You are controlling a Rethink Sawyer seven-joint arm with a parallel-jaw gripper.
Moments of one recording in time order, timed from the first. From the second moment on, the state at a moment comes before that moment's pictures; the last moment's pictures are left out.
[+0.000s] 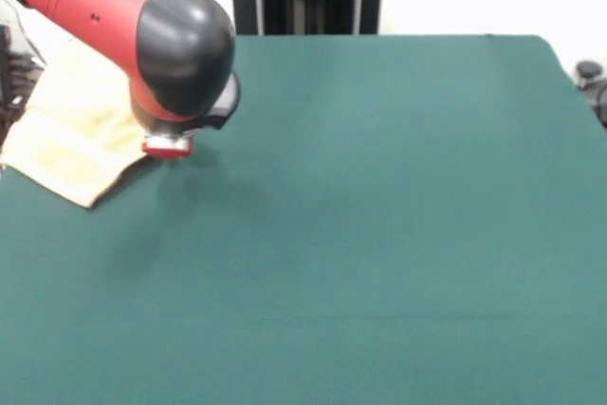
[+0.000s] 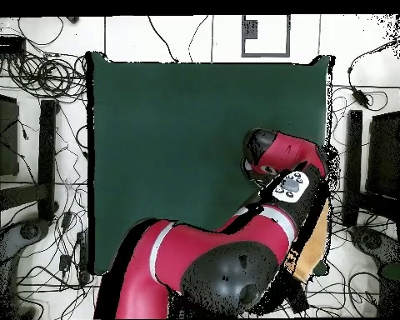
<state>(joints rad) -0.10 0.06 -0.64 1.03 0.22 1.07 2.82</state>
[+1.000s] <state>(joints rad) -0.10 0.16 -0.72 0.88 0.34 1.27 3.15</state>
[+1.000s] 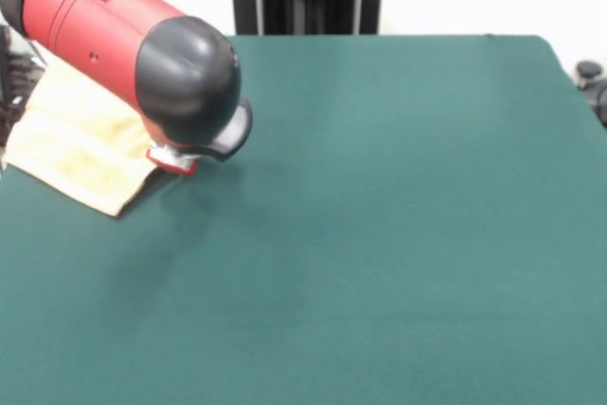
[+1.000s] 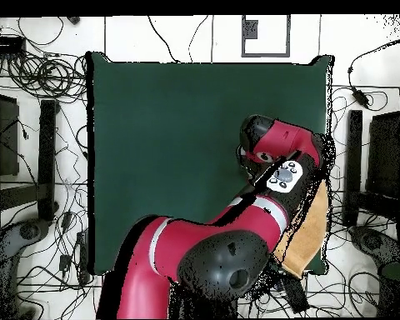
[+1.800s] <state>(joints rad) -0.12 0.25 -0.77 0.68 0.45 1.45 3.46</state>
